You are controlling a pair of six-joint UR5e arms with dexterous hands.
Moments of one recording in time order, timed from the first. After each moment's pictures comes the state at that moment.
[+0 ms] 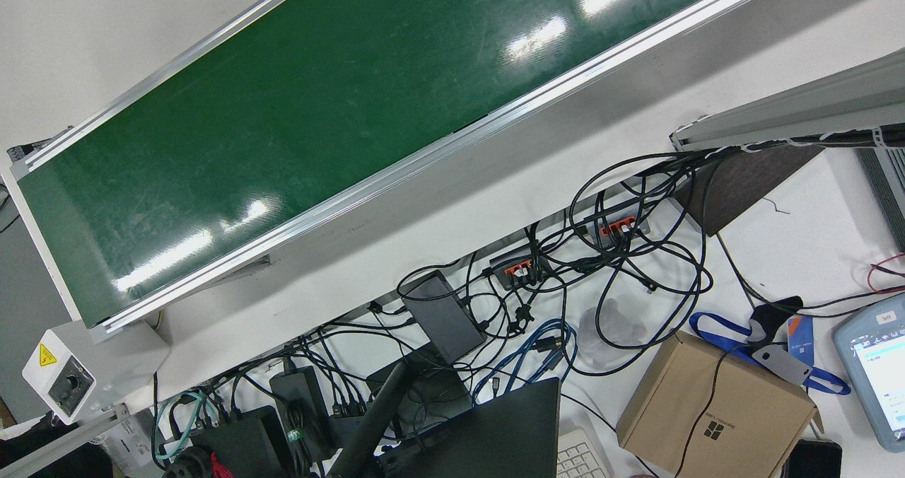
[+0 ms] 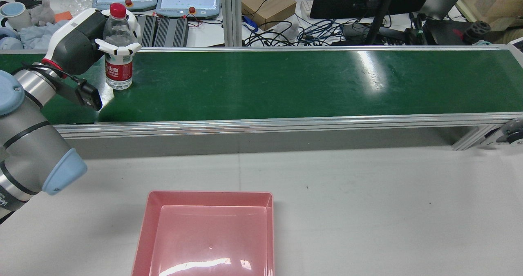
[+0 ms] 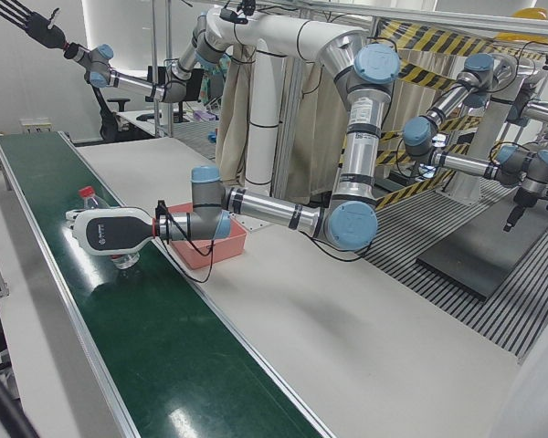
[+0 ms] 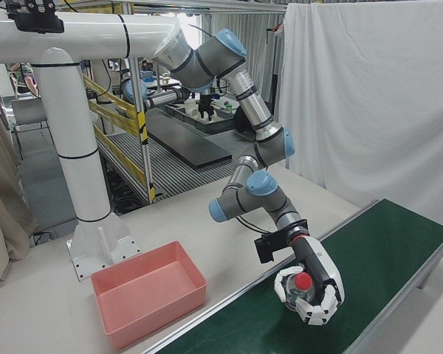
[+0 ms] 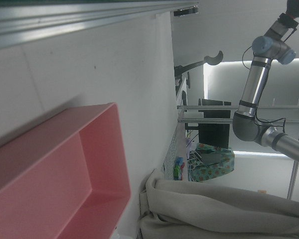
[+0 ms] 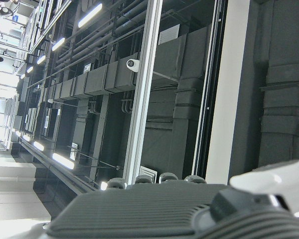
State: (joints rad) left arm -0.93 -2.12 -1.67 0.33 1.27 0.45; right arm 1.97 -1.50 1.48 -2.61 -1.55 -0.04
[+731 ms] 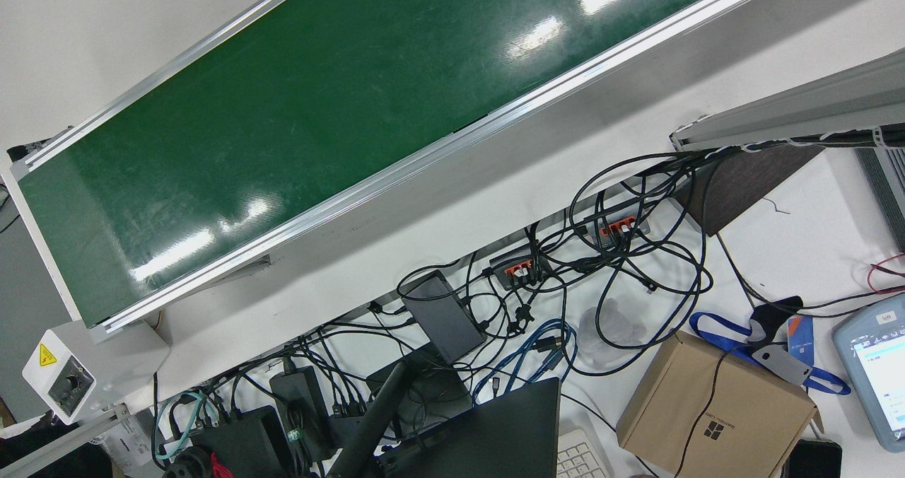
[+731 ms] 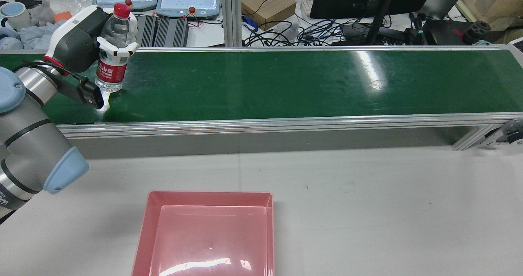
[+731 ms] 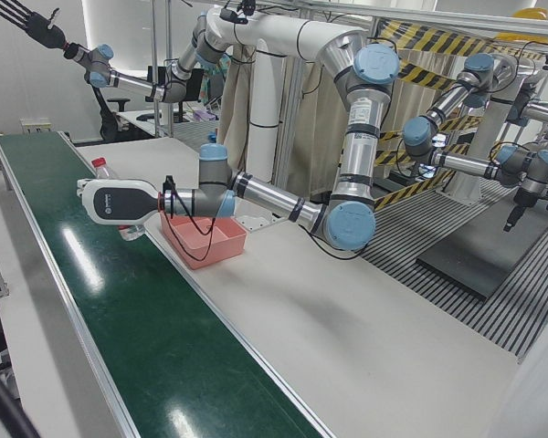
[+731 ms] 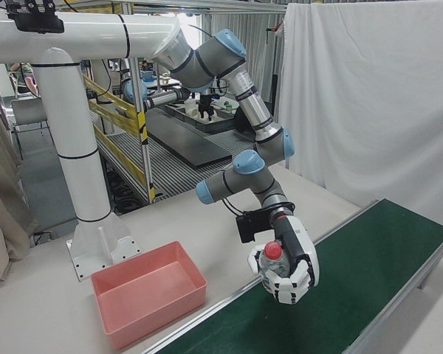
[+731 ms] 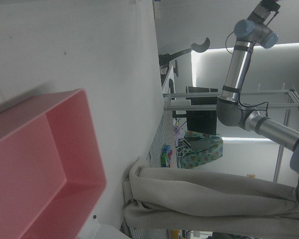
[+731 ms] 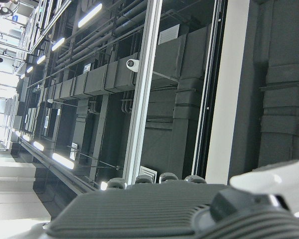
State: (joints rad) left arm -0.92 -2.12 -1.85 0.44 1.31 0.42; right arm 1.97 -1.50 1.48 -2.61 -1.55 -0.04
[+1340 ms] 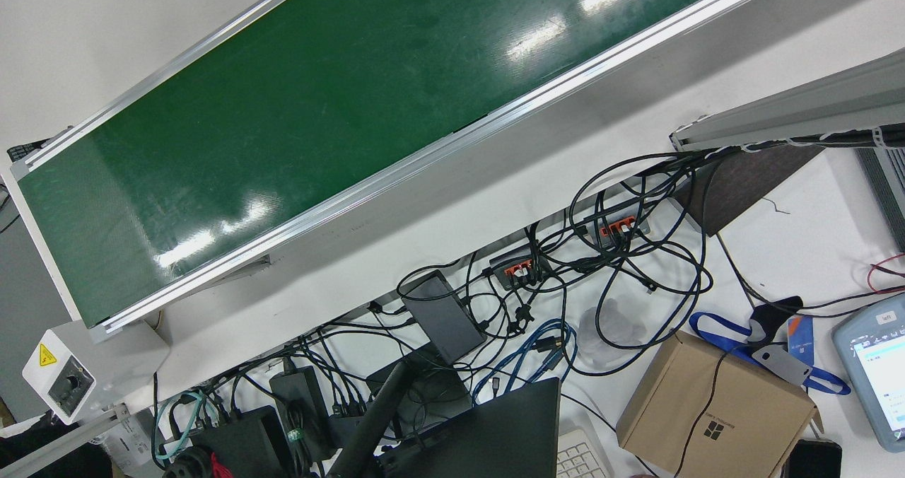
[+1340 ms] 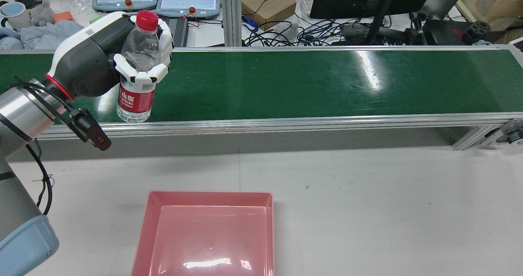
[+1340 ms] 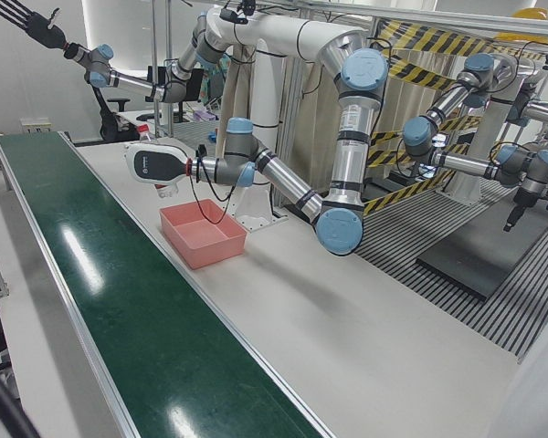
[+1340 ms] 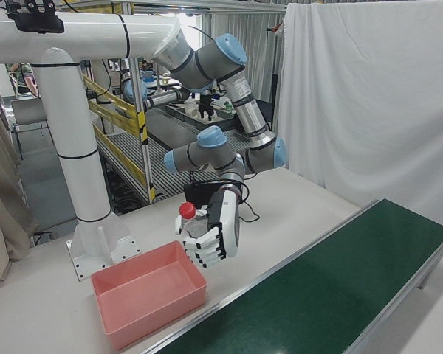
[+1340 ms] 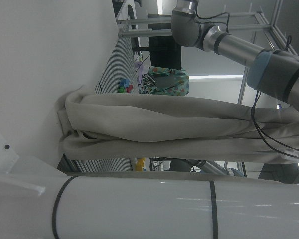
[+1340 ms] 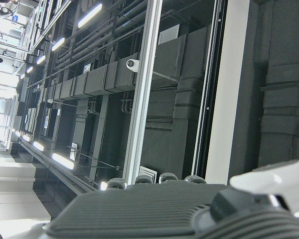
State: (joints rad) left arm -0.71 -2.11 -2.17 0.63 1.33 0.43; right arm 1.97 -1.50 1.49 -2.61 -1.55 -0.04
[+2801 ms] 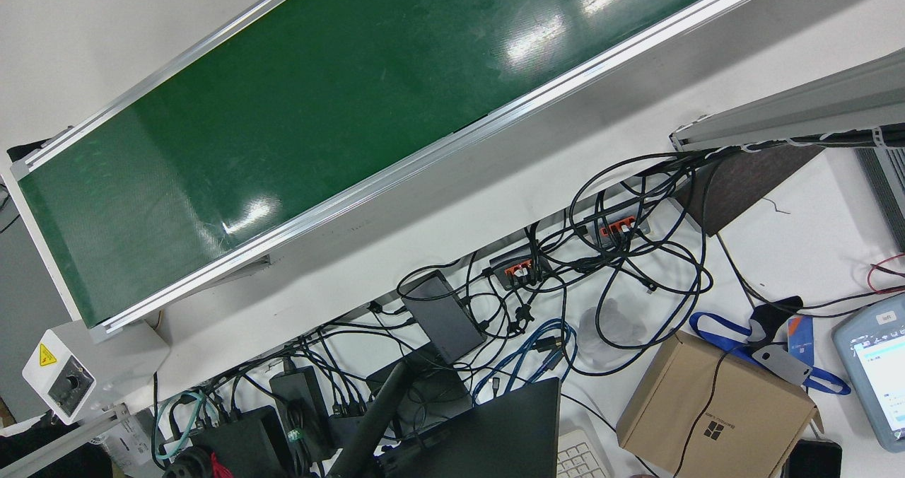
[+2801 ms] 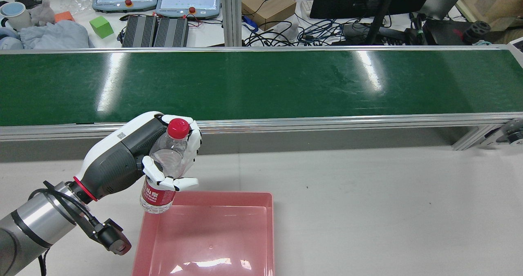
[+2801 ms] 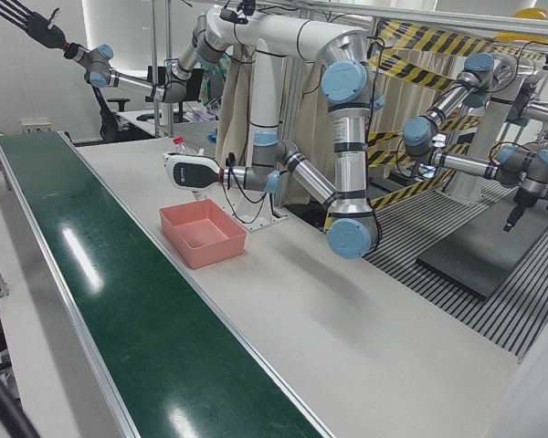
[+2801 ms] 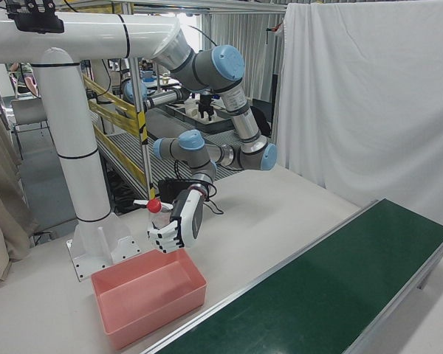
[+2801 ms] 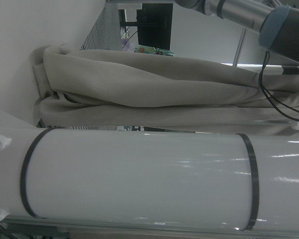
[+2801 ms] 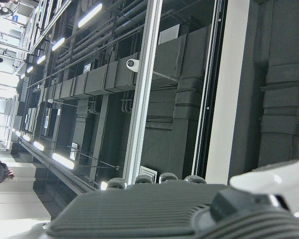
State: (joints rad) left arm -0.40 -1.94 -2.36 0.59 1.09 0.52; right arm 1.97 -1.50 1.48 -2.61 -1.55 -0.04
